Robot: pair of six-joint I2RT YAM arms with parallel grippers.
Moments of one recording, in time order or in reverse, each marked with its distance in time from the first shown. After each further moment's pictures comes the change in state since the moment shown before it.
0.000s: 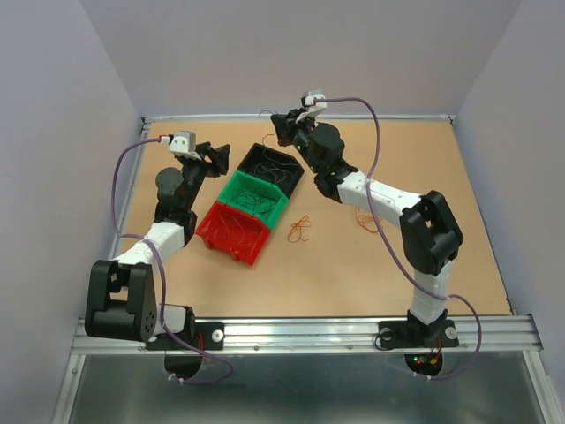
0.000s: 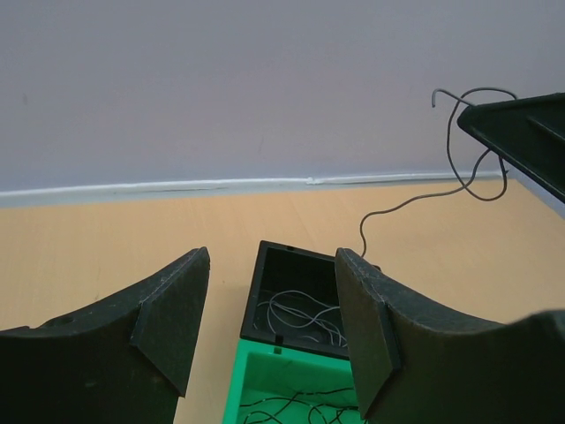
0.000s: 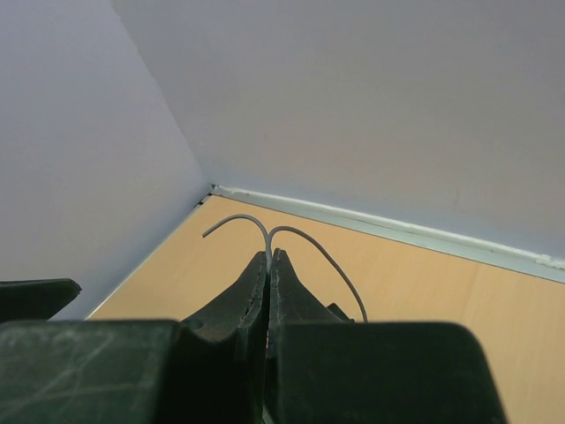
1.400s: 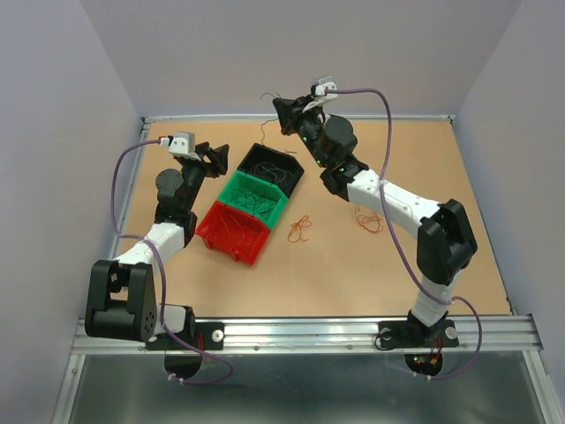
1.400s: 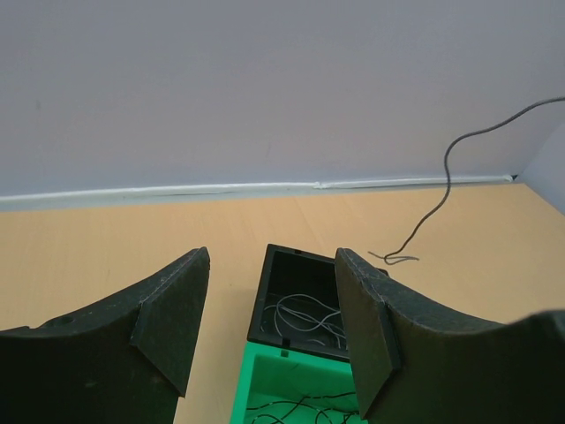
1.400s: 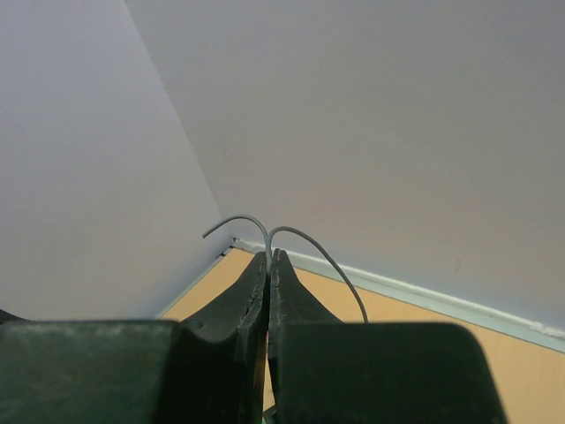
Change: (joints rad) left arm 0.000 0.000 -0.011 0.023 -0.018 0.013; right arm 0.008 -0.137 0.018 -0.005 -0.040 -0.035
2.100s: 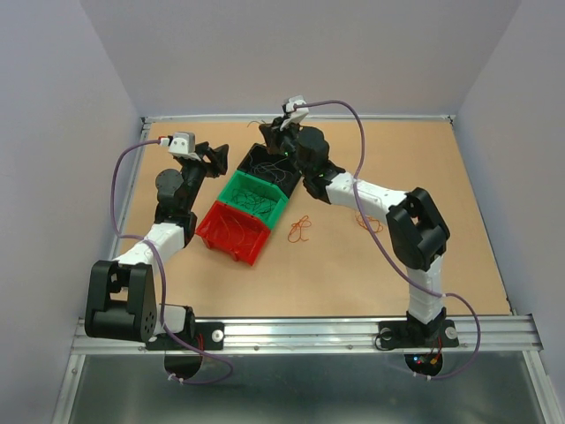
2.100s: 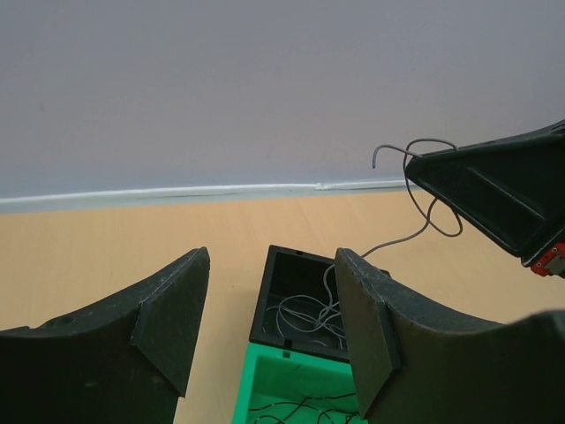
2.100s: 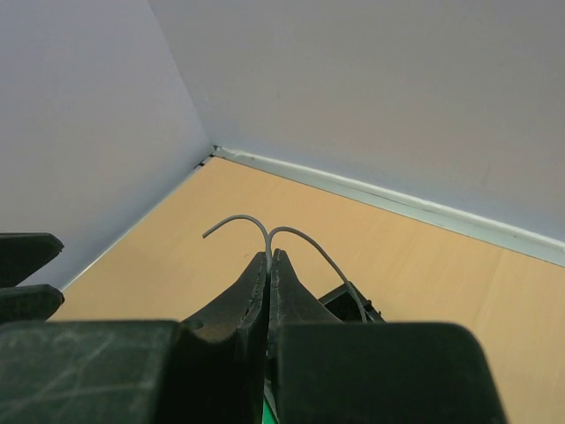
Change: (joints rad) left arm 0.000 -0.002 0.000 0.001 -0.003 0.006; right arm 0.032 0.219 0.050 -0.048 0.005 -0.020
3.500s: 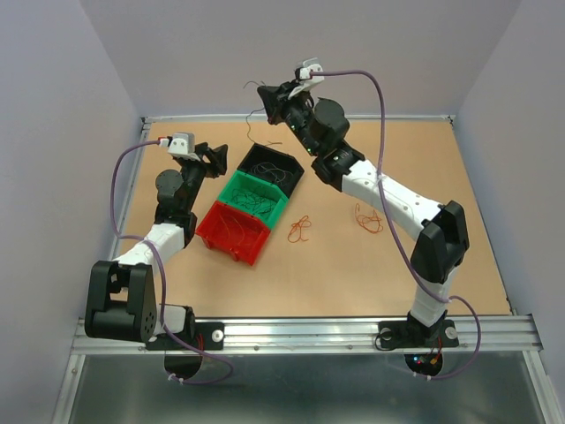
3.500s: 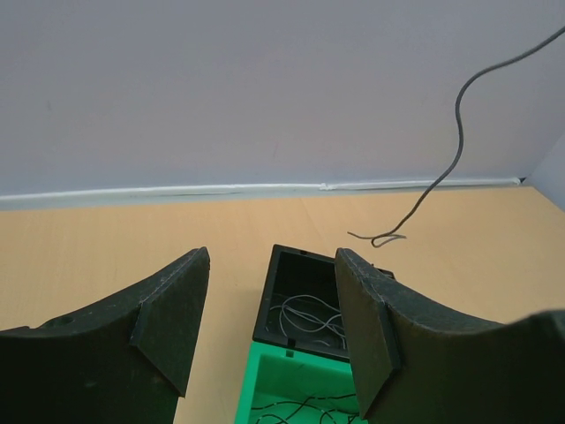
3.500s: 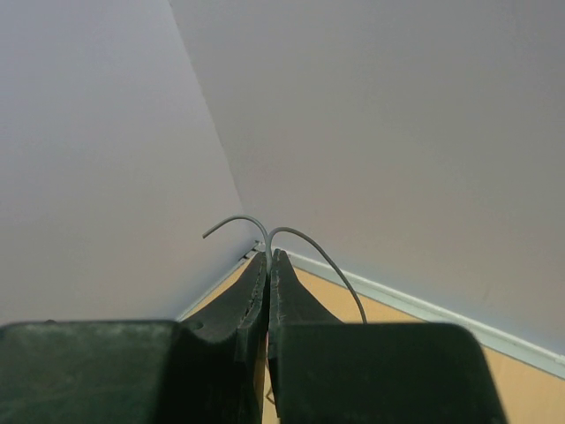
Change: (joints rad) left arm 0.000 -0.002 -0.005 0.001 -0.014 0.000; right arm 0.027 -0.152 0.206 -0.158 -0.018 -0.025
